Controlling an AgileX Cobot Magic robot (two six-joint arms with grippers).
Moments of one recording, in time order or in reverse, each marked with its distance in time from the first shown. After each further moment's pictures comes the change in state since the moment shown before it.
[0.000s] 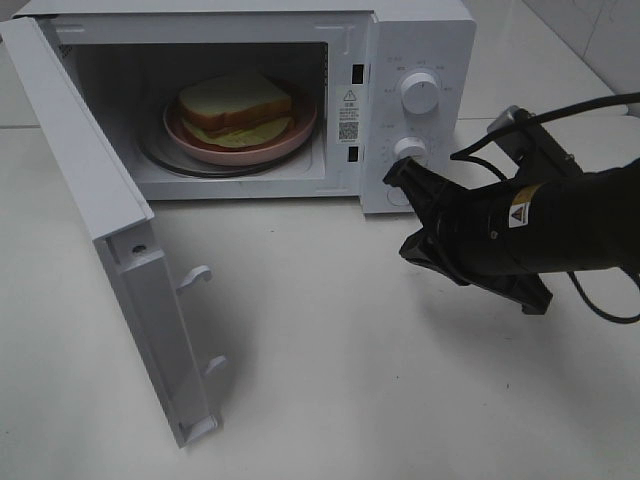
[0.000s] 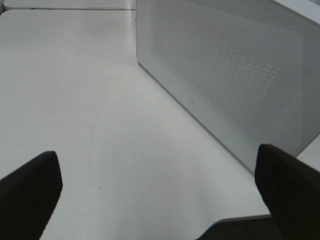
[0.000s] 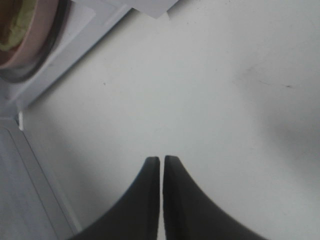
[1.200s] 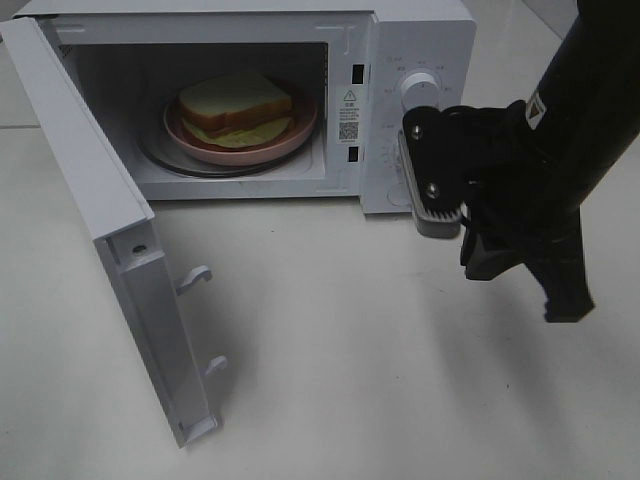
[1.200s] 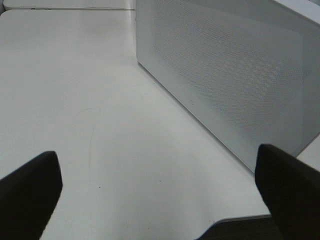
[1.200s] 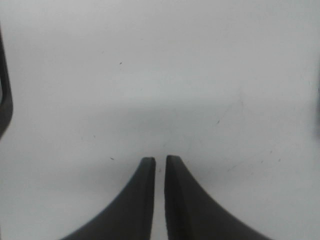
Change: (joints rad) left arm 0.000 0.000 0.000 0.000 0.000 0.000; right arm 0.000 -0.022 -0.415 -0.126 1.019 -2.029
